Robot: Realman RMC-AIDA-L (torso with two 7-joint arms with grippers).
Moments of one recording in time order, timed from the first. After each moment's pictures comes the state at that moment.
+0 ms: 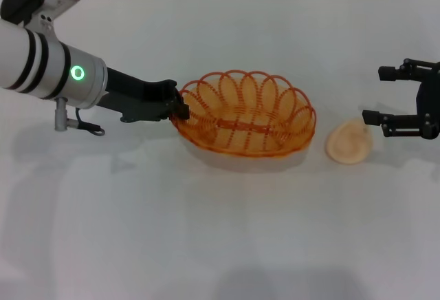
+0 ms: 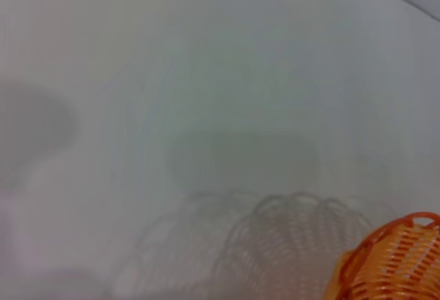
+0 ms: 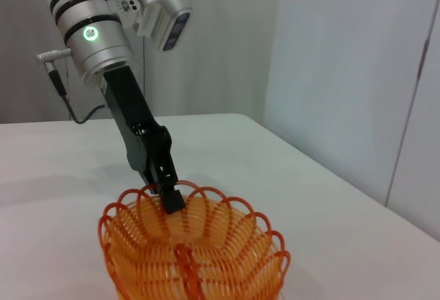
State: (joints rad) left arm -0.64 -2.09 1.17 0.99 2.33 1.33 -3.01; right arm 0.38 1.96 -0.99 -0.89 -1.73 -1.44 1.24
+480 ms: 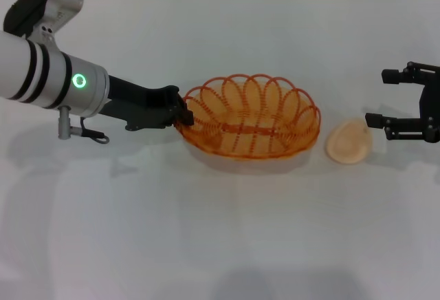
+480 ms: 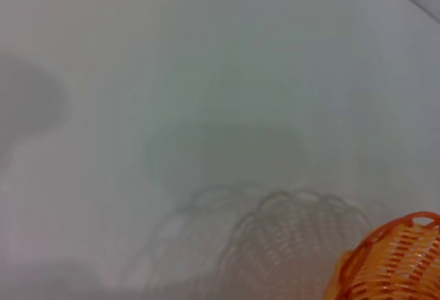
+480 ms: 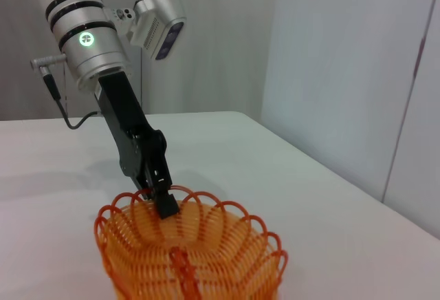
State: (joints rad) left arm -0.63 -2.08 1.17 0.94 2.27 1.31 -3.00; right arm 0.37 1.97 -0.99 -0.89 -1.74 -1.44 1.22
